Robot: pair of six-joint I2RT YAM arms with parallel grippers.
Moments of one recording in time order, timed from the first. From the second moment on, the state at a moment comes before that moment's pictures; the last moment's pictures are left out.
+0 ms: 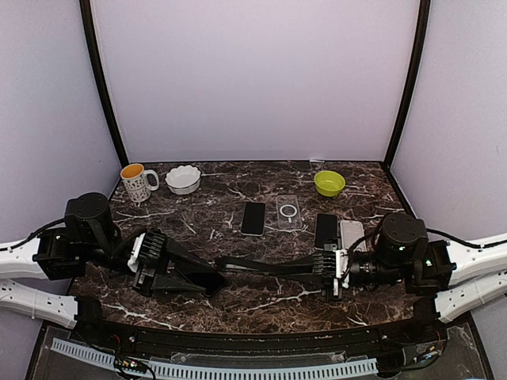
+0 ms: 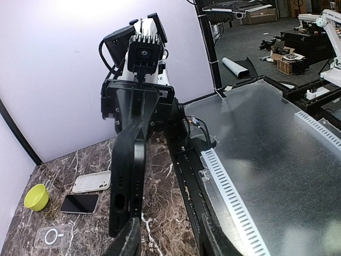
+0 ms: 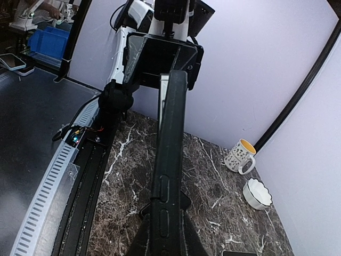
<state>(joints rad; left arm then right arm) -1.18 0.79 0.69 -0.09 0.50 0.35 1.36 0.96 0.61 0.25 -0.13 -0.51</state>
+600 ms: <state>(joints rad) -1.18 0.80 0.68 -0.05 0.51 0.35 1.36 0.96 0.61 0.28 -0.19 -0.46</state>
